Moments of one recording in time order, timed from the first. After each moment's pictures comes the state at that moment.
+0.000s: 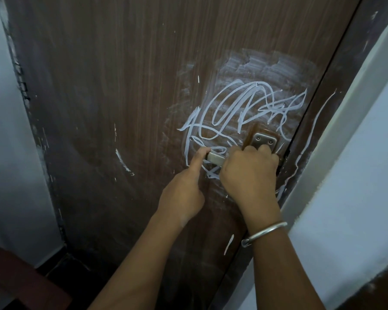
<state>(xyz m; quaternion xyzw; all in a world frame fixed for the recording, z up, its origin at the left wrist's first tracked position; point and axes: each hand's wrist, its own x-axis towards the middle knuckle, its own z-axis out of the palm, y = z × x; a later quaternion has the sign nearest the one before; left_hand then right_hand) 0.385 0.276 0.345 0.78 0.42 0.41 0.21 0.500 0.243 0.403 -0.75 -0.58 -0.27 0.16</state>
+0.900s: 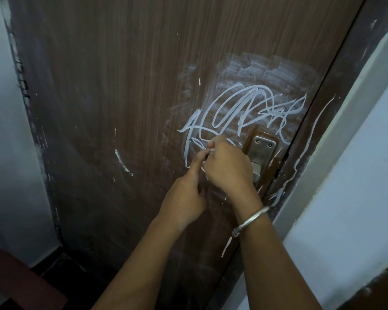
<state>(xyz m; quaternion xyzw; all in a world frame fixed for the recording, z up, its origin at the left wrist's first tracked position) 0.387 0.275 0.339 0.77 0.36 0.44 0.29 0.480 0.264 0.412 -0.71 -0.64 -0.08 0.28</state>
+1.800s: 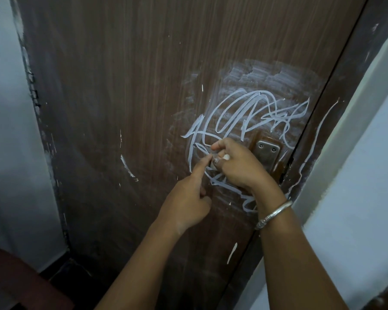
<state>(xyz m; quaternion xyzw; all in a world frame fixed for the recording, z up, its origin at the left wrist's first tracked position) 0.381 0.279 0.341 0.79 0.36 0.42 0.28 0.513 0.277 0.420 -0.64 -0.69 0.12 0.32</state>
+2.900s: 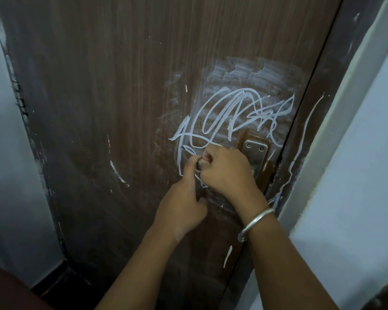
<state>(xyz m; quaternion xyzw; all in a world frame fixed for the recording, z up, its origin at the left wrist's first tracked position) 0.398 0.273 0.349 0.77 0.39 0.43 0.26 0.511 0.277 0.409 -0.64 -0.70 -0.12 0.28</state>
